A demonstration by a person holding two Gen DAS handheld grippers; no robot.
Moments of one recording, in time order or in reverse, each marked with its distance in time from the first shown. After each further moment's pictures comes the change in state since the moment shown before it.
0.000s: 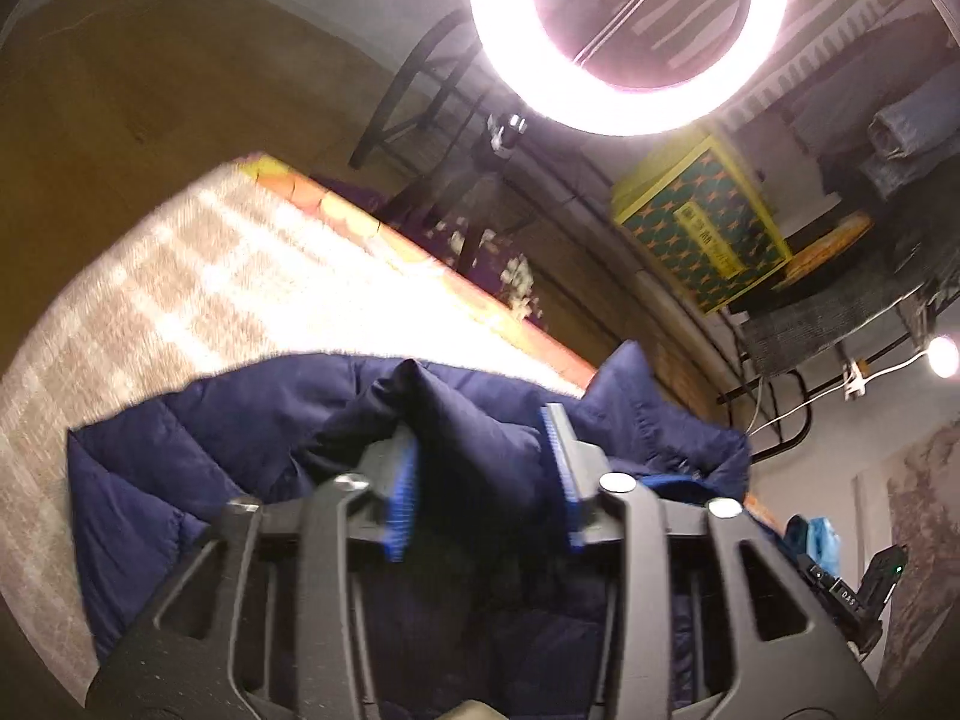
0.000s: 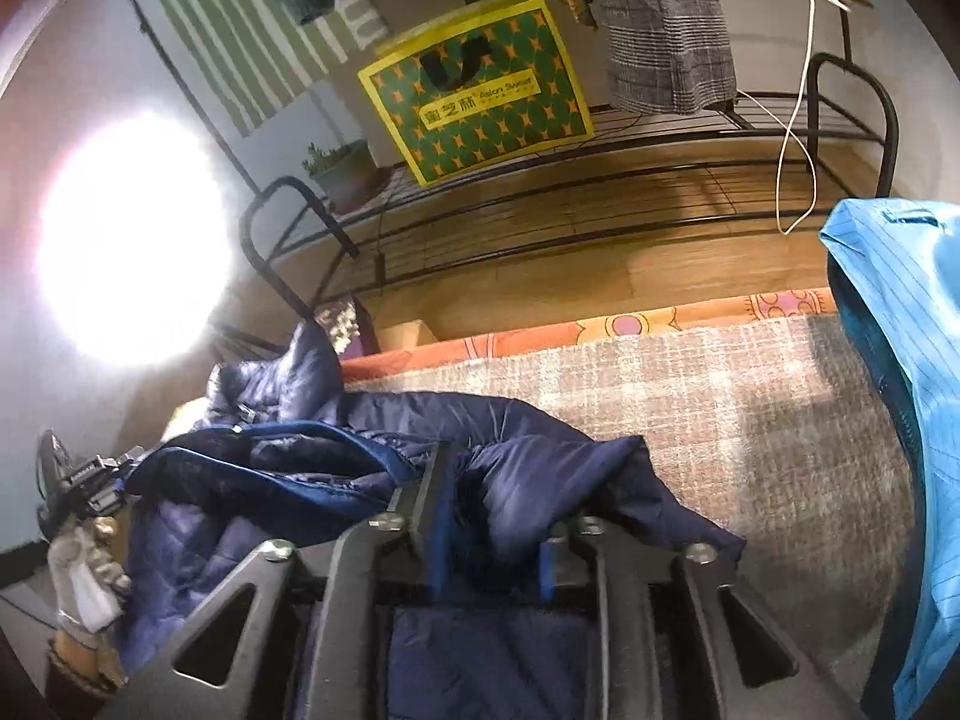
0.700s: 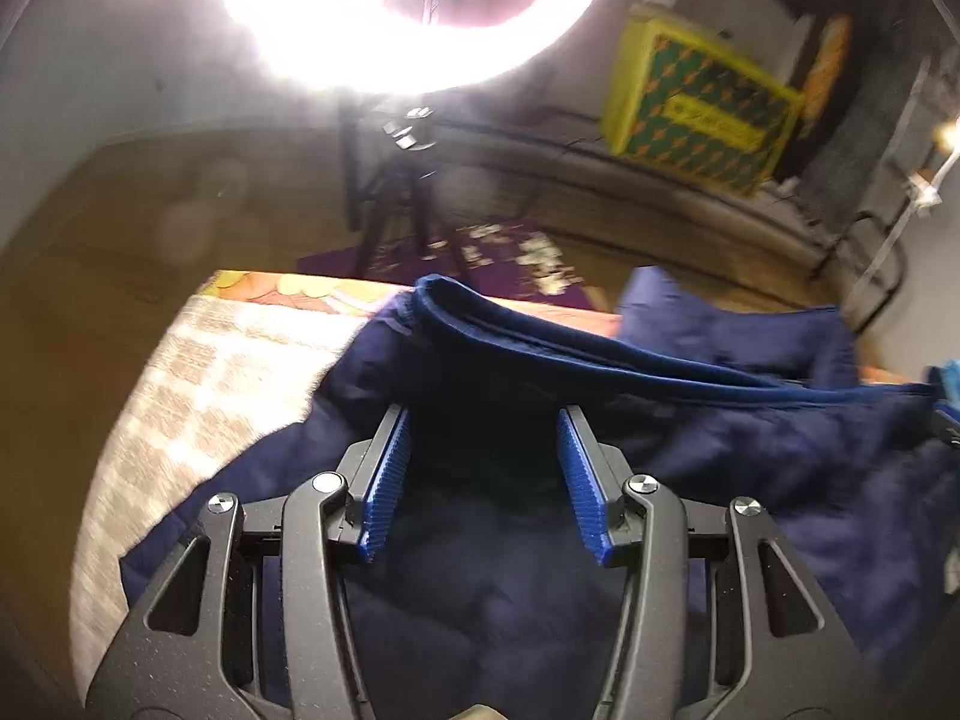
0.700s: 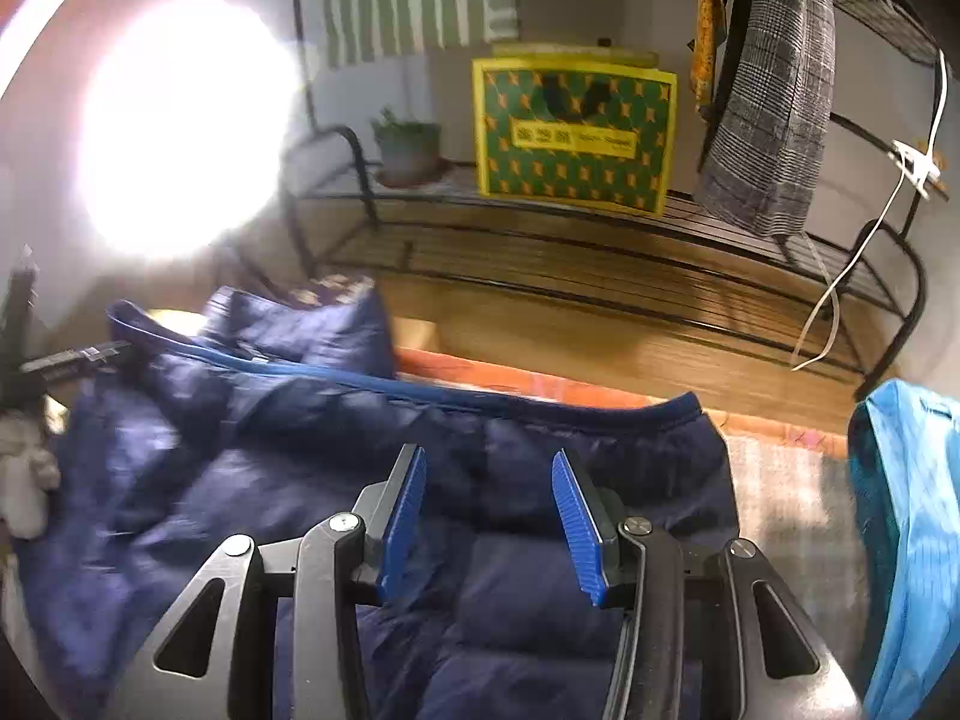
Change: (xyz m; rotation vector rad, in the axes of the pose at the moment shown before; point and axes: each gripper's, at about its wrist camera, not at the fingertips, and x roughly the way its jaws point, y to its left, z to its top) left arm 0.050 -0.058 -0.022 0.435 -0.007 0.285; right arm 0.032 0.079 -0.009 -0.383 -0.050 -0.167
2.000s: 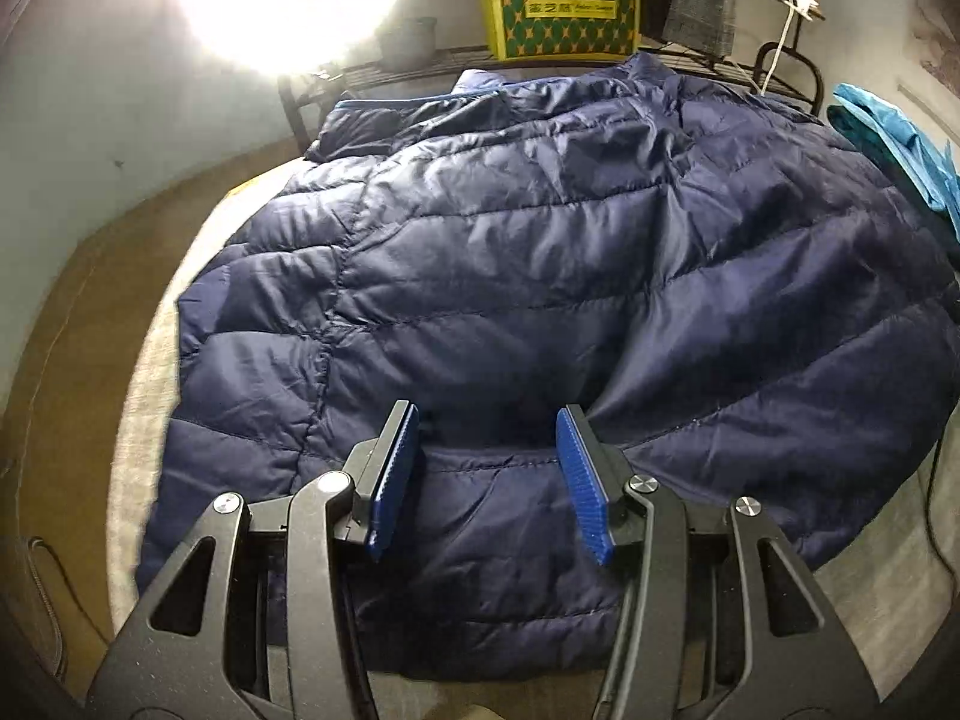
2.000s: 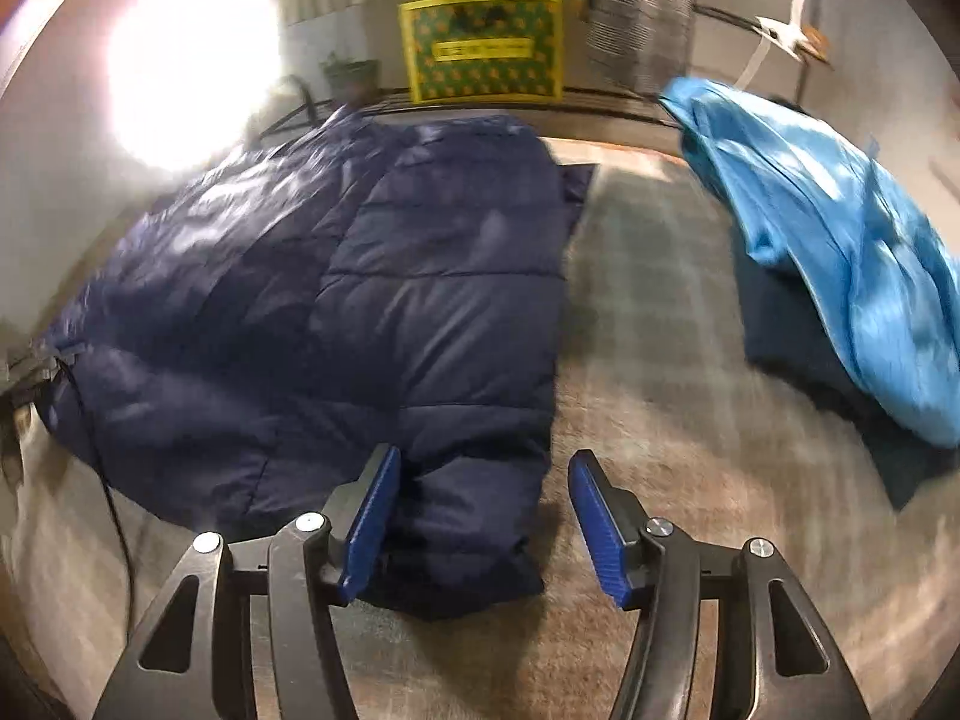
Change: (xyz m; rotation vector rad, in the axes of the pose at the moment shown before) left arm -0.129 -0.029 -0.188 0.327 0.044 0.005; right arm -0.143 -0.006 -0.208 0.158 0.119 -0.069
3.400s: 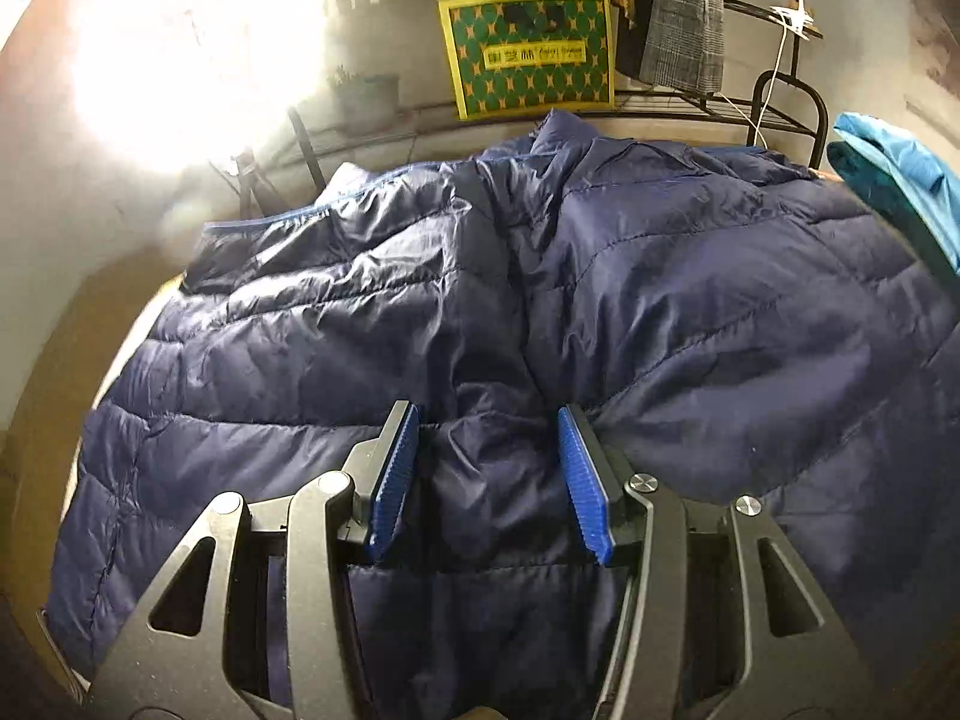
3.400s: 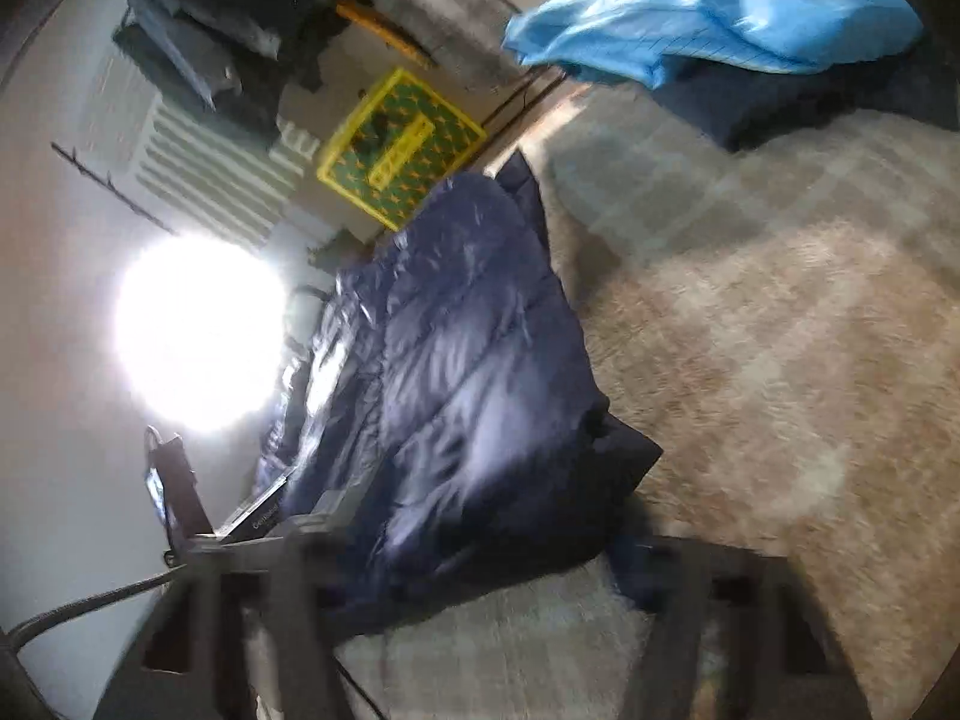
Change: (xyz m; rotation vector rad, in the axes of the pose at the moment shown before) left arm 0.054 -0.121 0.073 0.010 -0.132 0.053; right arm 0.013 -0.004 -0.044 0.657 -0.170 0.370
